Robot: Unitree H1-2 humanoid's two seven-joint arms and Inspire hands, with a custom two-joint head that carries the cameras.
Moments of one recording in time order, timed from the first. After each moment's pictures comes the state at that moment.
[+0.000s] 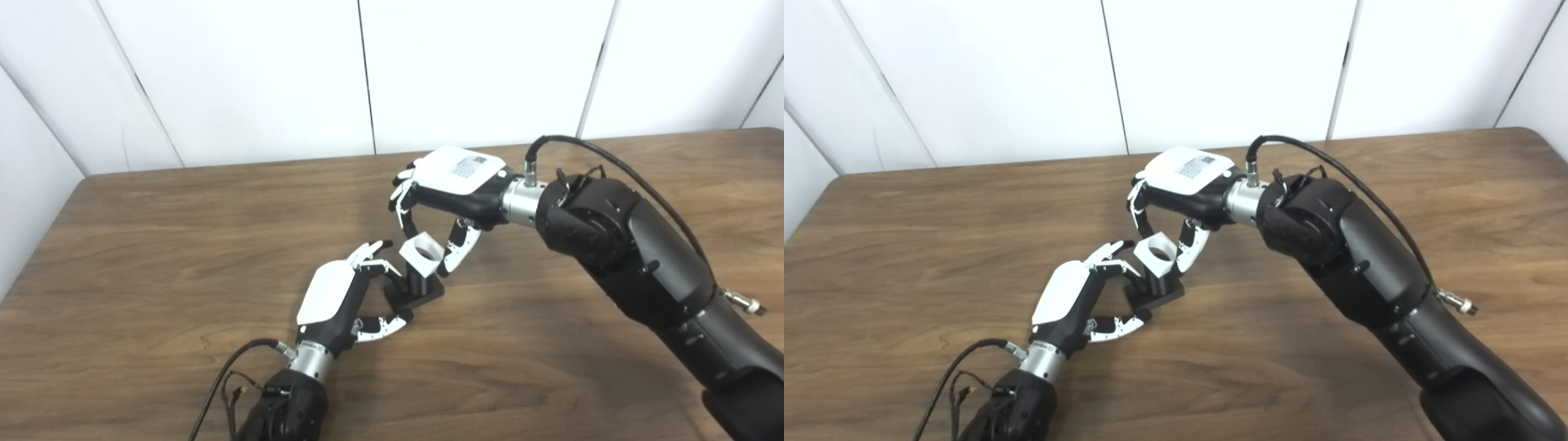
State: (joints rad) left arm -0.11 0.13 -0.34 -0.01 0.71 -0.01 0.05; right arm -0.72 -0.39 0.49 -0.13 -0.72 -0.05 0.69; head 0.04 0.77
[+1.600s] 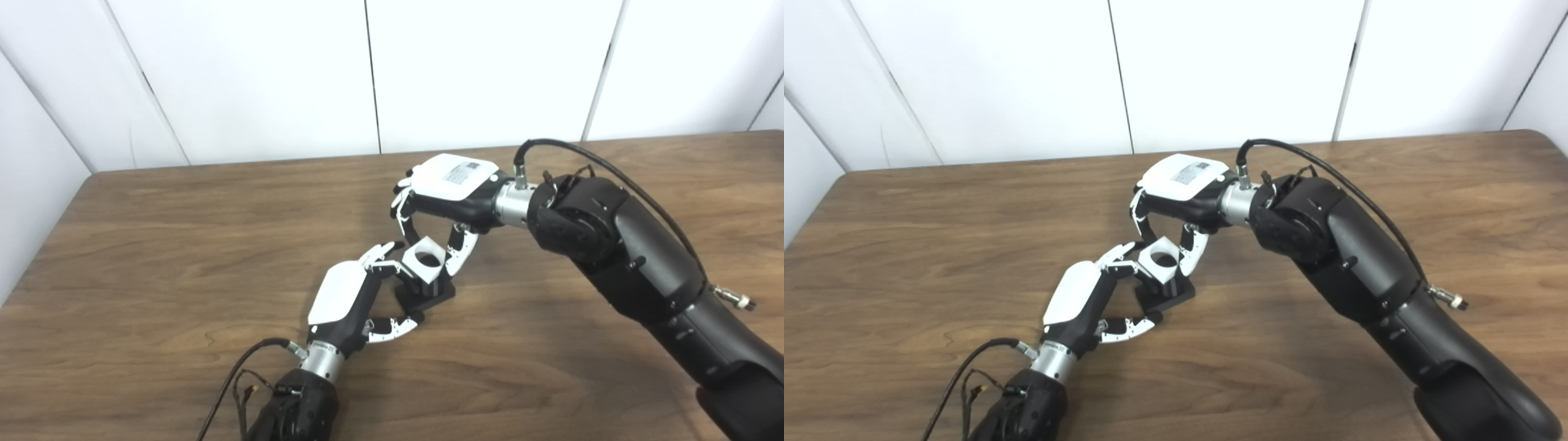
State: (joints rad) left arm -0.10 0.11 -0.36 -0.01 0.72 0.00 0.06; right arm -0.74 -0.36 0.51 -0.06 -0.76 -0.08 0.72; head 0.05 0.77
